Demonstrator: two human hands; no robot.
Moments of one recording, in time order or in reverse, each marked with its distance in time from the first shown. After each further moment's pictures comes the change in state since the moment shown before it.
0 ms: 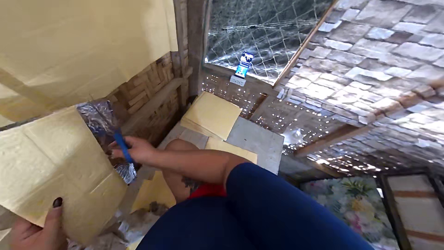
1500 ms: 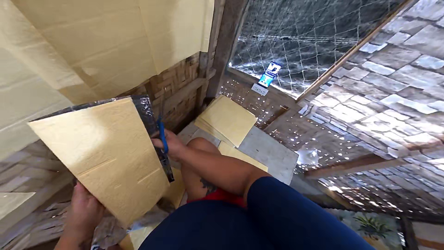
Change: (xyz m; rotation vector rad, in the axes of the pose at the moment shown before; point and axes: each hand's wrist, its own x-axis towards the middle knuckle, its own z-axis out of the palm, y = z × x) left_hand -0.008 -0.020 0.012 -0.372 -0.161 -0.253; right_hand -0.007 0.017 -0.010 0.083 0.076 0.064
